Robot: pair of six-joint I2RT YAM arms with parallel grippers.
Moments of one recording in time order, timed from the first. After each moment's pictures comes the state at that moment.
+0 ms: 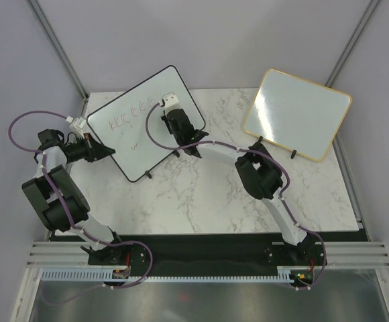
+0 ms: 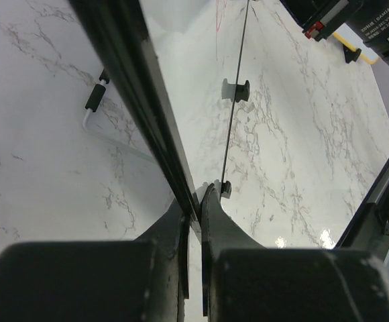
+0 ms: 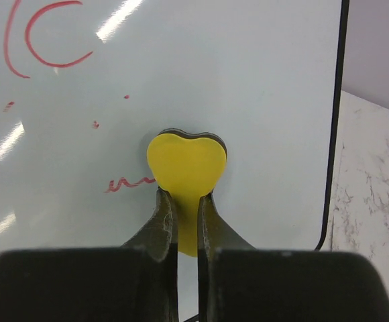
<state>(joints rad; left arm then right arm) 0.56 1.64 1.10 -0.61 1.14 0.45 0.80 2.36 1.87 0.22 0.44 -0.02</state>
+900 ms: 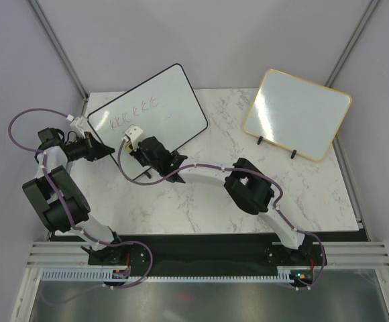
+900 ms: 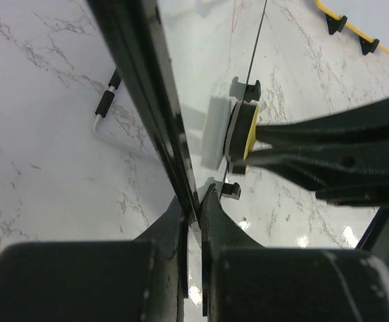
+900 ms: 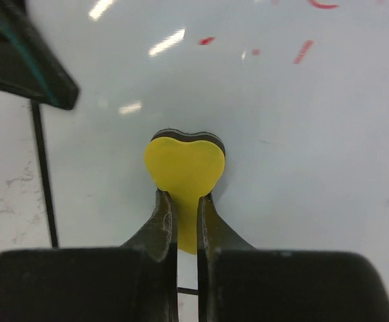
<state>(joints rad) 0.56 1.63 1.10 -0.58 1.12 0.49 1.05 2.36 1.85 0.22 0.22 -0.06</state>
